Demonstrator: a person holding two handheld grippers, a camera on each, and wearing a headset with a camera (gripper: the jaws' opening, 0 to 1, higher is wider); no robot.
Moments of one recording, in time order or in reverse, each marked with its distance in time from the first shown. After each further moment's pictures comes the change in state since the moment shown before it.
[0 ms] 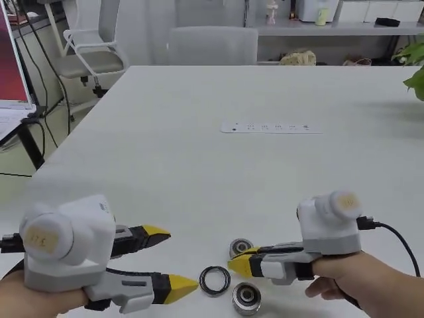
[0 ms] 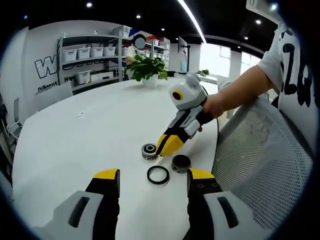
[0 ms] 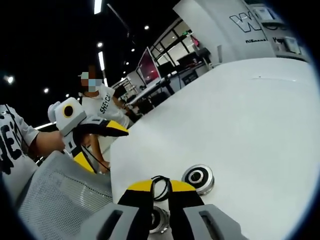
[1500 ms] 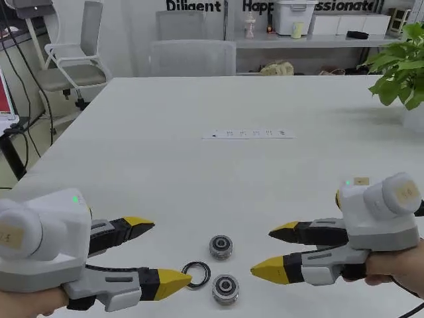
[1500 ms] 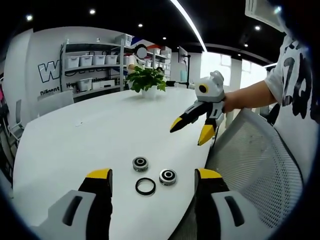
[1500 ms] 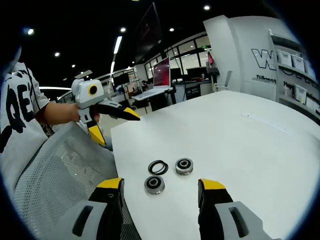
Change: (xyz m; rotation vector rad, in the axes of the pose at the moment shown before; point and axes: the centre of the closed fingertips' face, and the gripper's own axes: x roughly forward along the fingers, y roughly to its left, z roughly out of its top) left arm -0.014 -0.031 0.032 -0.019 -0.079 0.010; right arm -0.105 0.032 -0.007 -0.318 0.018 -0.137
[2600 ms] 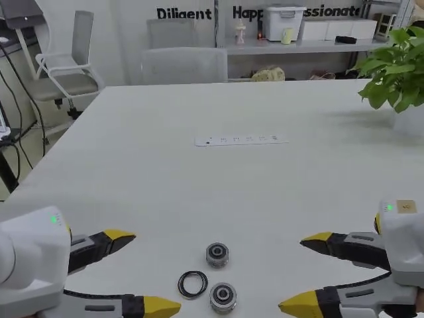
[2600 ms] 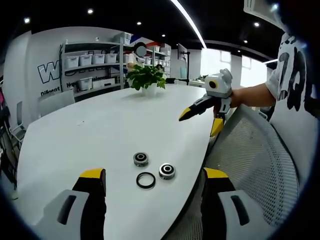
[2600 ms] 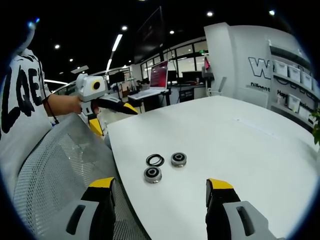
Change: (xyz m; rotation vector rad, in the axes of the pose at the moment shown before) left arm -0.016 -0.001 -0.005 0.019 0.025 0.011; right arm -0.031 0.006 -0.008 -0.050 -0.013 -0.084
